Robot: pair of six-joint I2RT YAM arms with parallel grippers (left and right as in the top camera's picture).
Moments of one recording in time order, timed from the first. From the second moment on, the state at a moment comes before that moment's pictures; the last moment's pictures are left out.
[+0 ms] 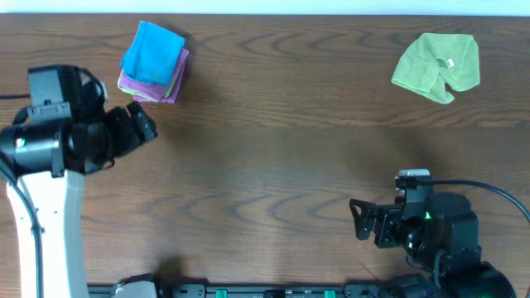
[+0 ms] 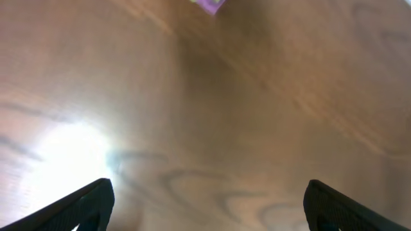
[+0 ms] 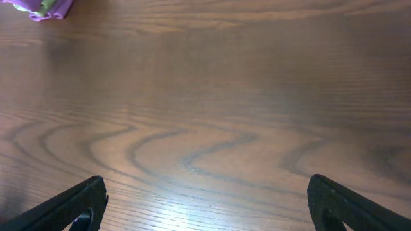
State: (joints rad) left arm 0.16 1.28 1.47 -1.32 0.21 -0.36; right arm 0.24 0.53 0.75 -1.01 -0.14 0.30
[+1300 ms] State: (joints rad) left arm 0.16 0.20 0.65 -0.93 0.12 -0.07; right arm 0.24 0.53 0.75 -1.01 -0.15 0.31
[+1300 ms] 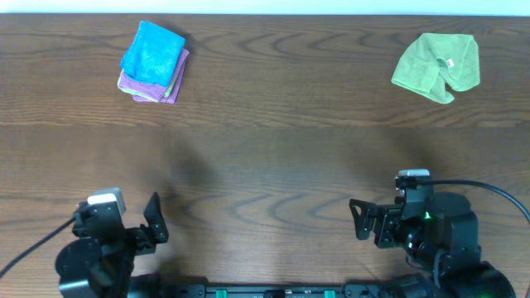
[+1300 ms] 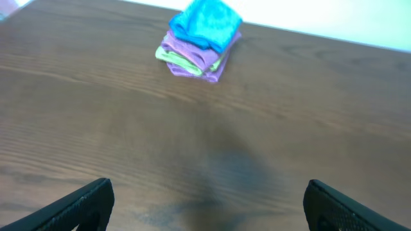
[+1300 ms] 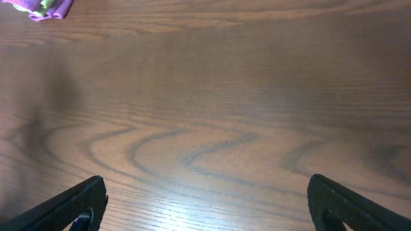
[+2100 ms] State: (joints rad) left arm 0.08 0.01 0.32 -0.92 0.06 0.08; right arm 0.24 0.53 0.75 -1.01 -0.14 0.31
